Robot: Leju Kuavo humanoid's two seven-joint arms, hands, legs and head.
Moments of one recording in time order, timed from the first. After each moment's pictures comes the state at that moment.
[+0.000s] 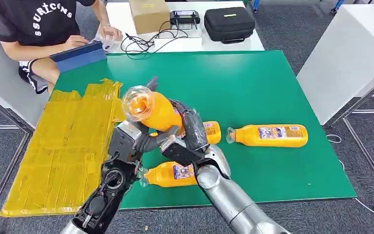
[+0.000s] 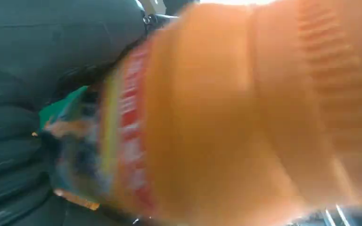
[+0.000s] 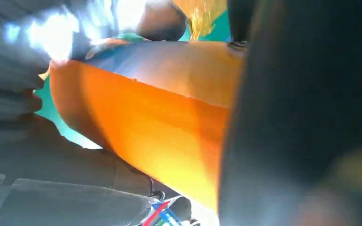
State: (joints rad) left arm -0.32 -0.17 -0.46 -1.41 -0.22 0.08 -0.36; right arm -0.49 0.25 0.61 -0.97 0.46 -0.37 -0.42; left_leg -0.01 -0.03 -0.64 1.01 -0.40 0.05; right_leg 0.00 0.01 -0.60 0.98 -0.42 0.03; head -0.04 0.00
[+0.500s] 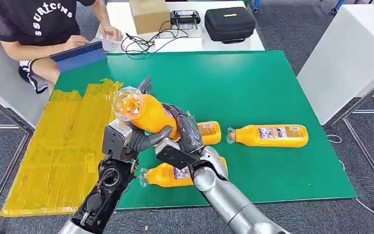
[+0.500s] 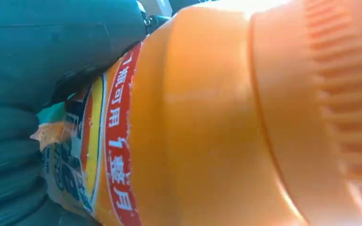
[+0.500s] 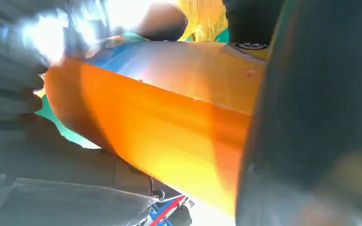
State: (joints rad) left arm -0.32 -0.17 -0.42 -1.38 -0.17 0.09 -0.39; right arm -0.50 0.25 0.65 -0.94 0.44 -0.36 -0.40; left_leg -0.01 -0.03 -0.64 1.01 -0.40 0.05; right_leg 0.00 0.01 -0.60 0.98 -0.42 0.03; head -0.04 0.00
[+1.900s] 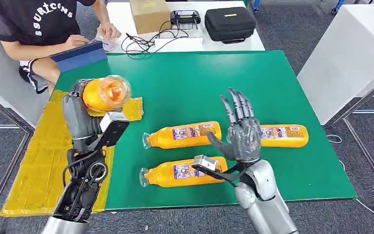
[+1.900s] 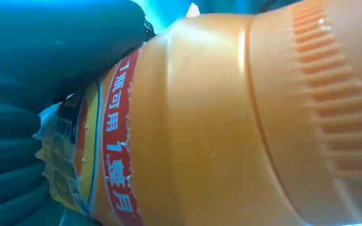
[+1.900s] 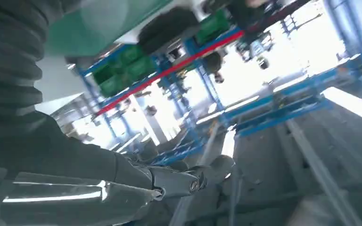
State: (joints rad) left arm -0.34 -0.14 -0.17 -1.40 -1.16 0.68 -0.13; right arm -0.23 0.03 0.36 -1.41 1.10 -0.69 -0.20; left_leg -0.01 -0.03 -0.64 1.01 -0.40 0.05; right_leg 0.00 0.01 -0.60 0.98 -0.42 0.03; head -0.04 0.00
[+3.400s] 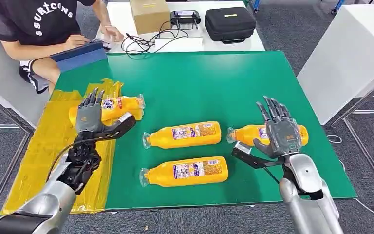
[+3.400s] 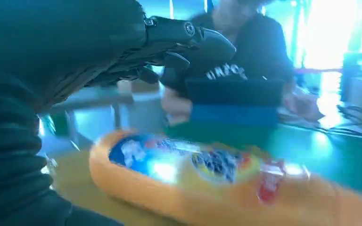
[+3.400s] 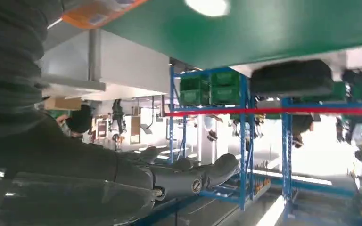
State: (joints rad) left arm -0.62 -0.03 -0.10 -0.62 -1.36 0.47 0.04; right arm -0.23 -0.16 0.15 -1.42 1.31 -0.22 -0.05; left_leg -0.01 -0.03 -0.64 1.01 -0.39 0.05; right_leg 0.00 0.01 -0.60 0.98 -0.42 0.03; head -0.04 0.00
